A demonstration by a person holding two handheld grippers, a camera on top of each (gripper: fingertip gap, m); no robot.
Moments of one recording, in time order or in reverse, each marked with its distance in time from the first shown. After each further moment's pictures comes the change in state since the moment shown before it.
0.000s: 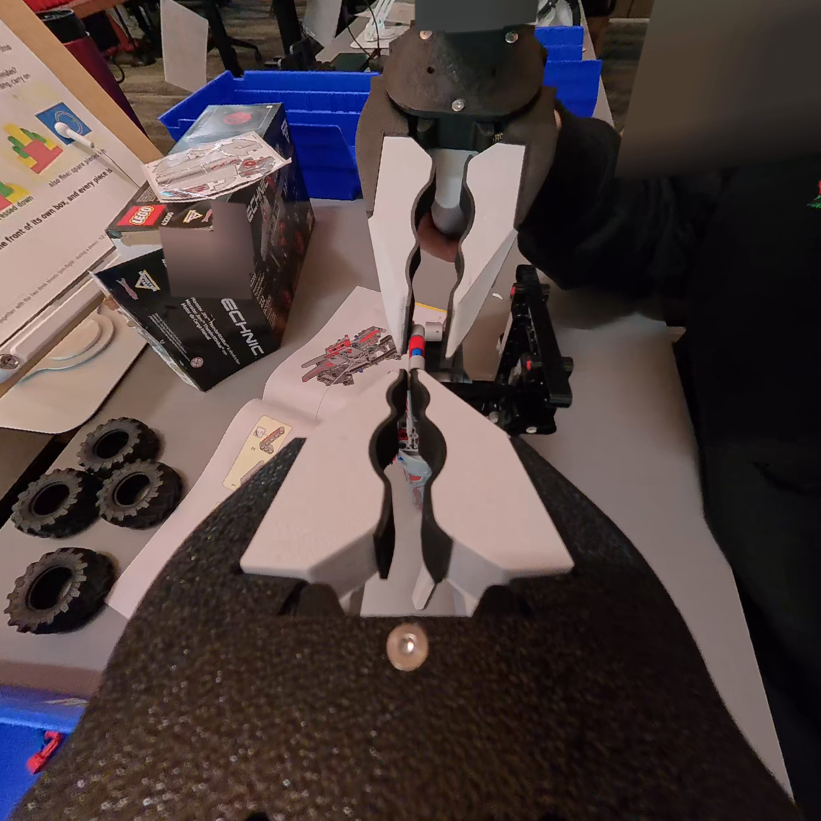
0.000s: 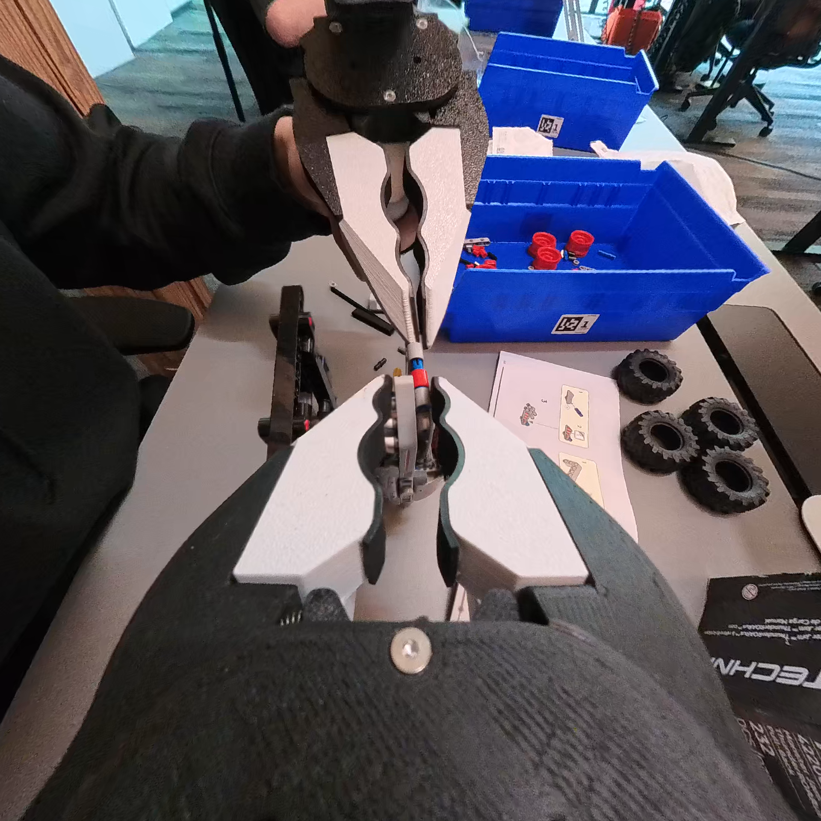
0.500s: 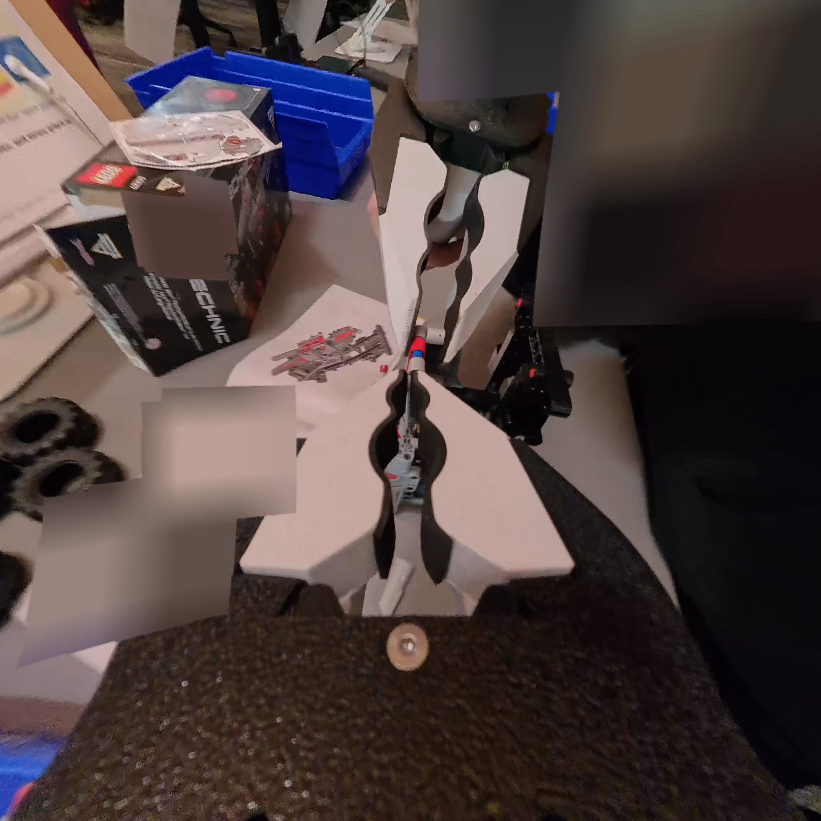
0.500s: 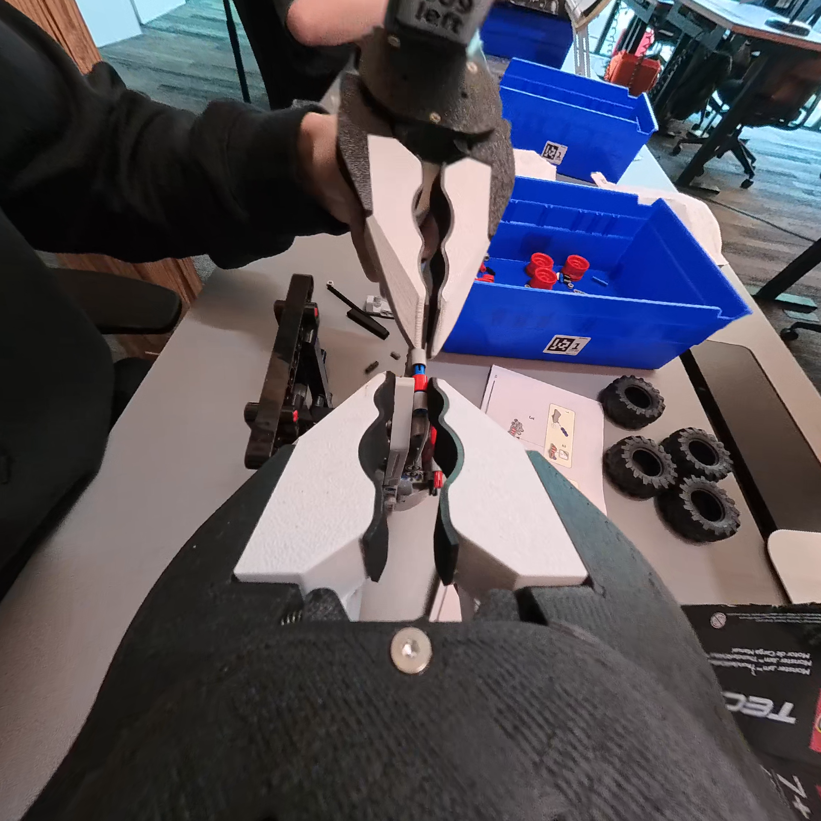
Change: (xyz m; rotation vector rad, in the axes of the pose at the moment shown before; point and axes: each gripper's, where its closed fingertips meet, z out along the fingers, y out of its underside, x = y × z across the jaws) left arm -0.001 0.003 0.000 0.030 0.075 -0.129; right arm 0.000 -0.001 0.004 0.020 -0.004 -0.097
